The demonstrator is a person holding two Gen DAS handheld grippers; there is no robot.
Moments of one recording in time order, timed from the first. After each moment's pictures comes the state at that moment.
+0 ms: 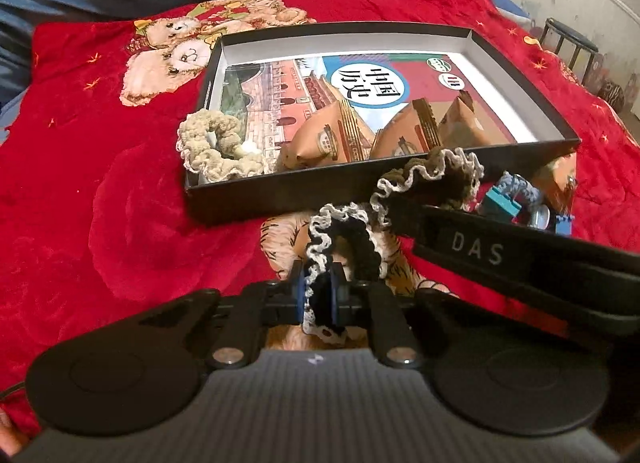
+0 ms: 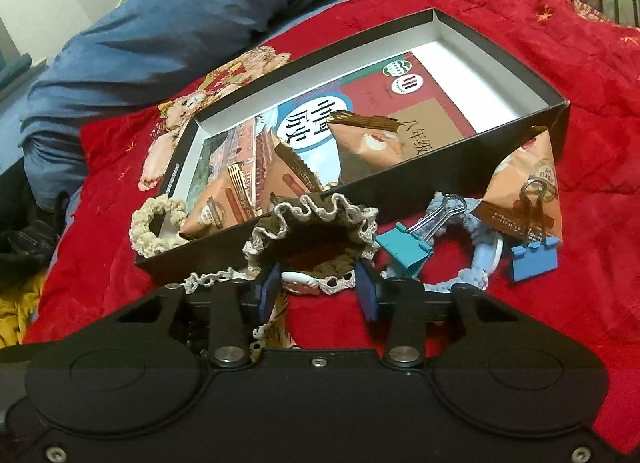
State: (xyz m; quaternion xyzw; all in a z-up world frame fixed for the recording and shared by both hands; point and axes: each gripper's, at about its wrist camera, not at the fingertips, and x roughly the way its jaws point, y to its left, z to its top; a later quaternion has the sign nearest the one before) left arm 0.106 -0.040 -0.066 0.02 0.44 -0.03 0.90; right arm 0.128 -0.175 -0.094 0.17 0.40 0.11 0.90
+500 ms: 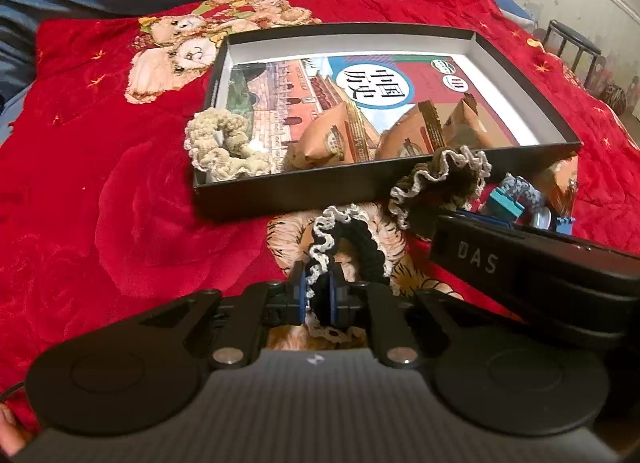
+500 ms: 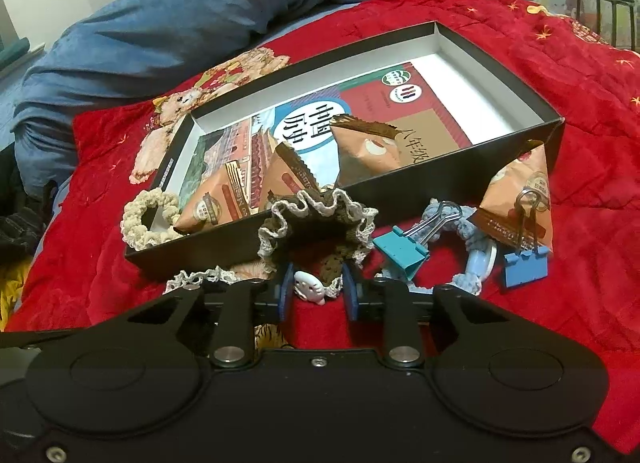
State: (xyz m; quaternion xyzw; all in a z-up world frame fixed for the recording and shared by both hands) left arm 0.106 -0.034 -0.061 0.01 0.45 -0.03 0.89; right arm 0.123 -0.175 -0.091 0.16 0.39 0.10 0.90
